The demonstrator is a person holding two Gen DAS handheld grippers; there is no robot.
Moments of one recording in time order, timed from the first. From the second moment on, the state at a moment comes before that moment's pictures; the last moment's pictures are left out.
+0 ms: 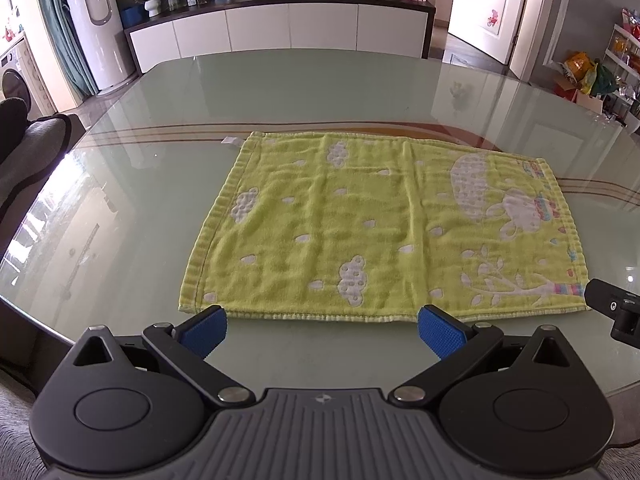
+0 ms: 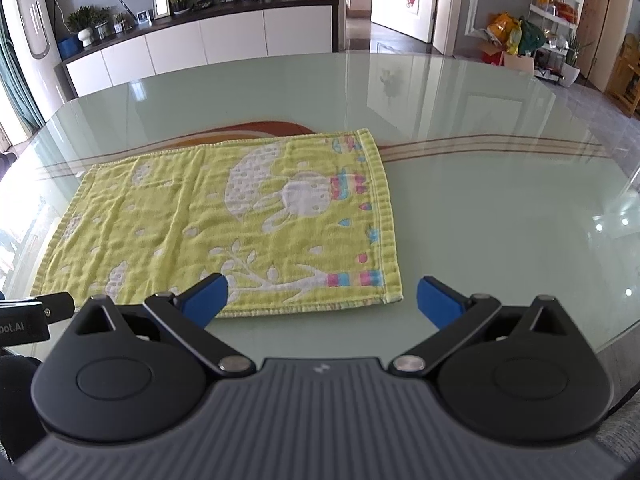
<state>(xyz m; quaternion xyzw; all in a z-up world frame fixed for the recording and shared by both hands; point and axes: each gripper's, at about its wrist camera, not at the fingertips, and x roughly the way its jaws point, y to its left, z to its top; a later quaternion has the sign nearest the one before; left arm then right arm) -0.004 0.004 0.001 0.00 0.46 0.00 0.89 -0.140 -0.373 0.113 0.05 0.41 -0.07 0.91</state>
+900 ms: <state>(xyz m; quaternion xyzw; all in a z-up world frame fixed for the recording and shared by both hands) 0.029 -0.056 -0.011 0.04 0.50 -0.02 0.86 -0.094 -0.422 0.112 -0.05 0.43 -0.01 0.90</state>
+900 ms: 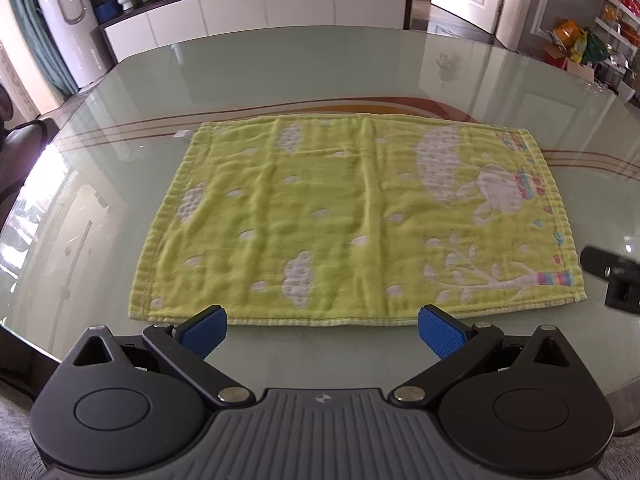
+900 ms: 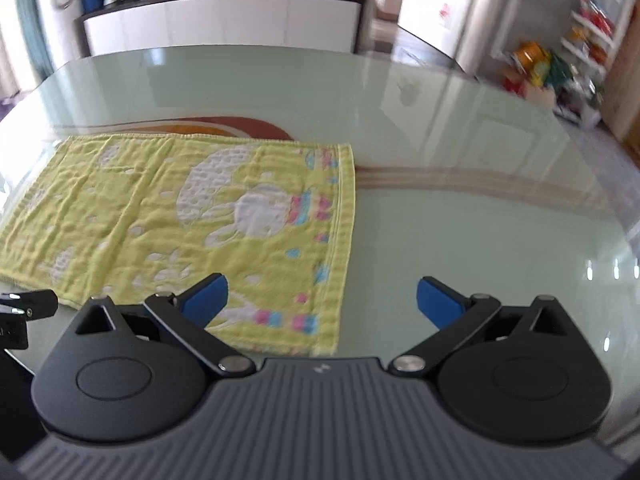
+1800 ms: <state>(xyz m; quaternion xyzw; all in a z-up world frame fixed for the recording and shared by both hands) 0.023 -0.216 -0.024 0.15 0.50 -0.27 0.81 0.031 -0.483 0.097 -0.31 0.41 0.27 0.82</state>
